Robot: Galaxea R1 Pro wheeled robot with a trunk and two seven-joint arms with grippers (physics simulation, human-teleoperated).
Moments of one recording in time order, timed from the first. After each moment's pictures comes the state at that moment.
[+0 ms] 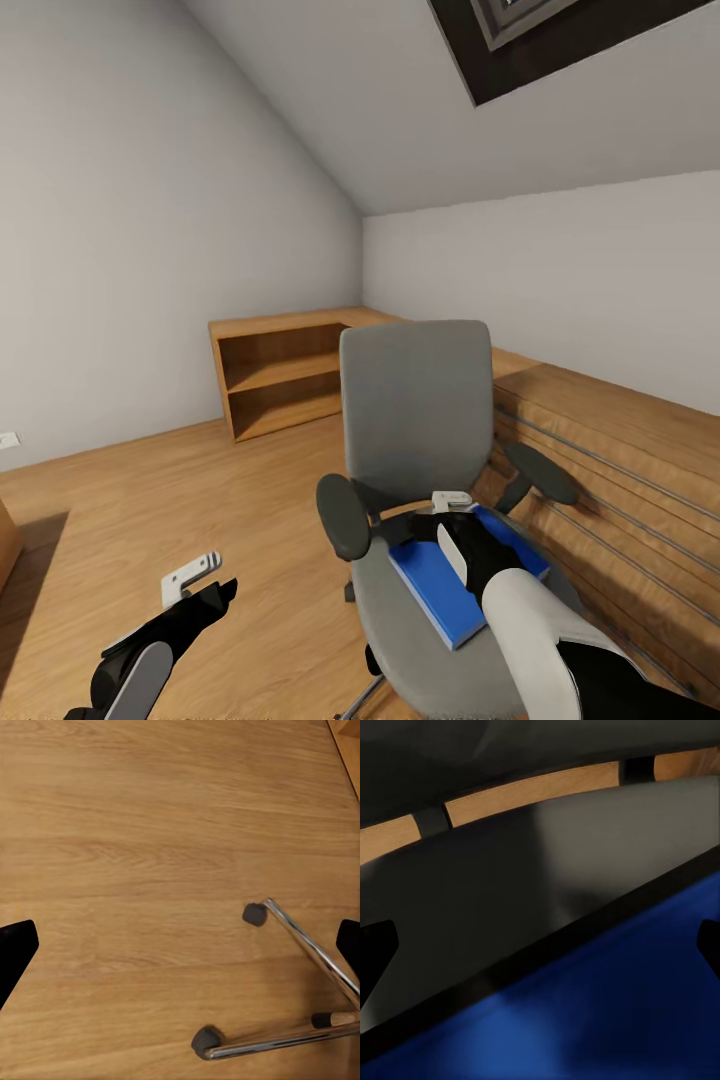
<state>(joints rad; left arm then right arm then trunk) -0.09 0.12 -0.10 -1.54 0.77 0.55 0.58 -0.84 0.16 -0.19 -0.37 0.18 0.38 -0.05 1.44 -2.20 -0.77</state>
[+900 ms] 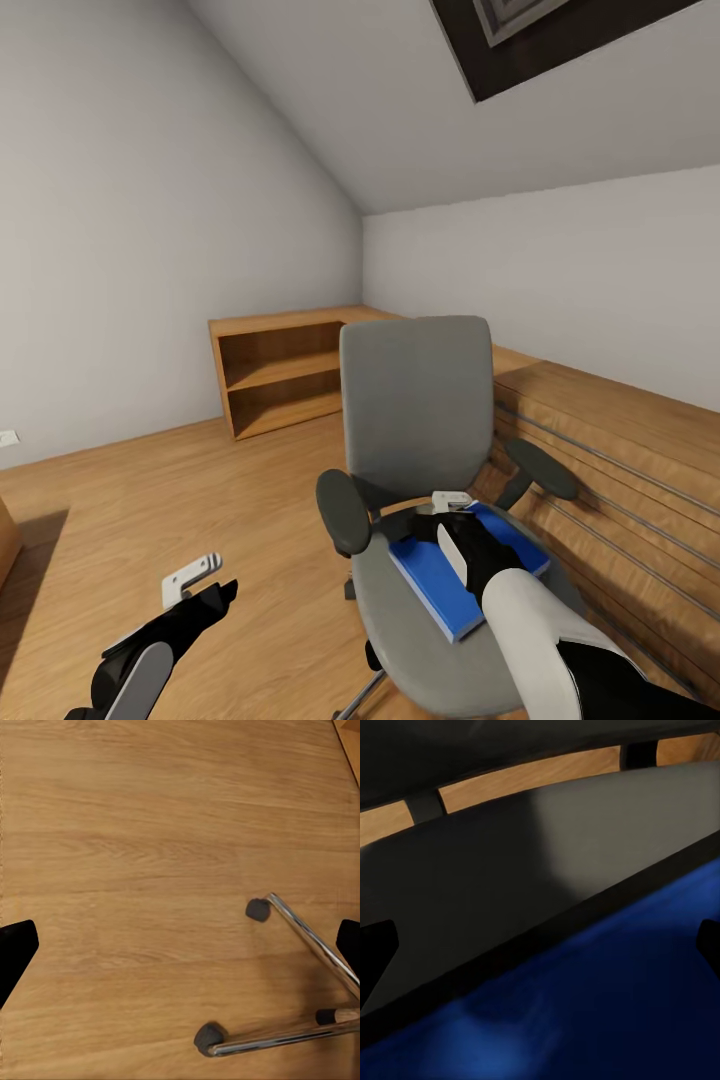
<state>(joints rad) -0.09 0.12 -0.10 -1.53 0.78 0.55 0.58 -0.84 0.16 -0.19 -0.37 0.18 0.38 -0.05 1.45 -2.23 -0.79</state>
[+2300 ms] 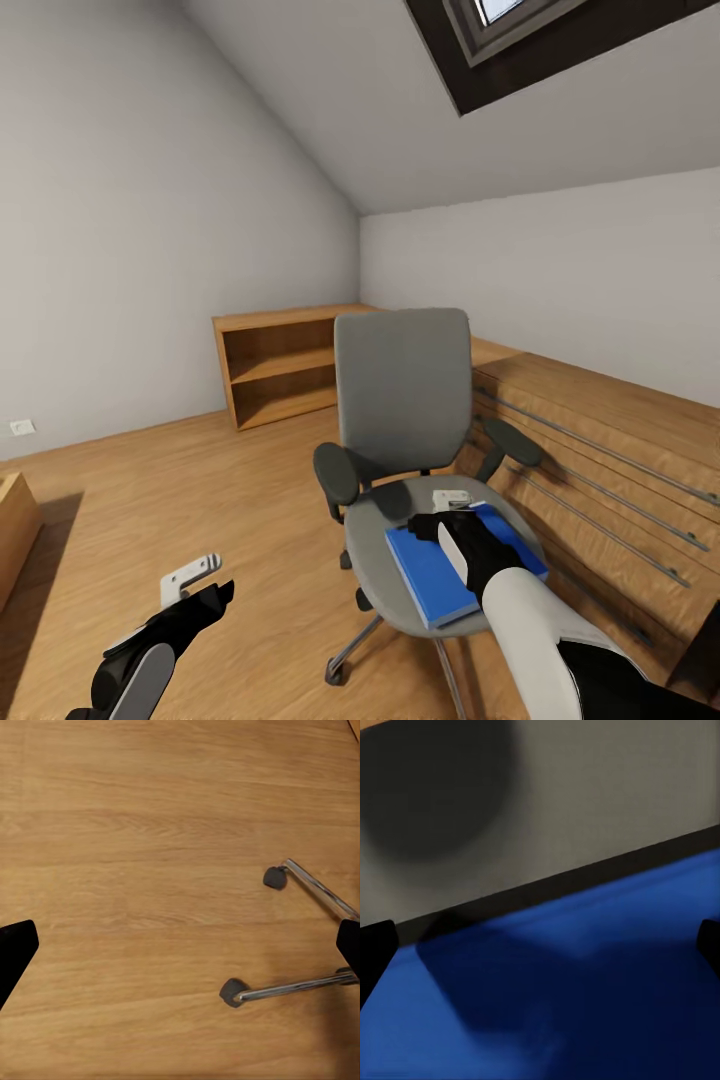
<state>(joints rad) -0.09 0.12 -0.10 -1.53 0.71 0.56 0.57 -0.84 0.16 -0.19 -0.38 0.19 0.39 -0.05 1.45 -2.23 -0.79</state>
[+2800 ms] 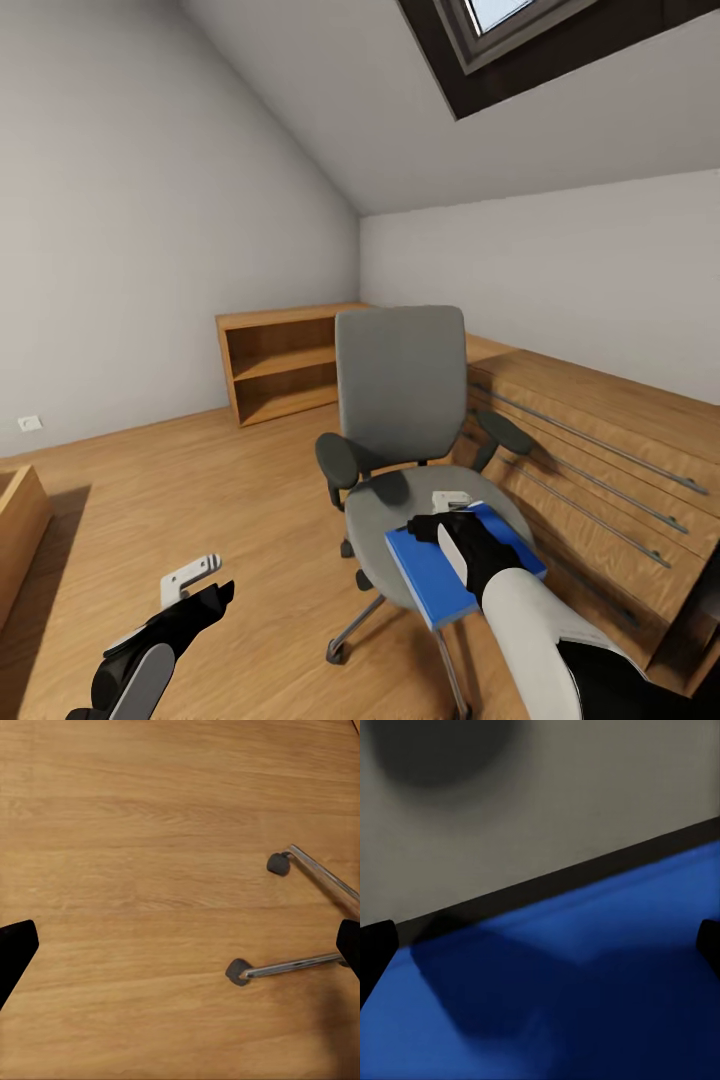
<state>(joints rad) -0.09 0.12 -0.10 -1.53 0.72 0.56 0.57 -0.84 0.16 -0.19 -0.37 0.19 0.39 -0.05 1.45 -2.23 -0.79</state>
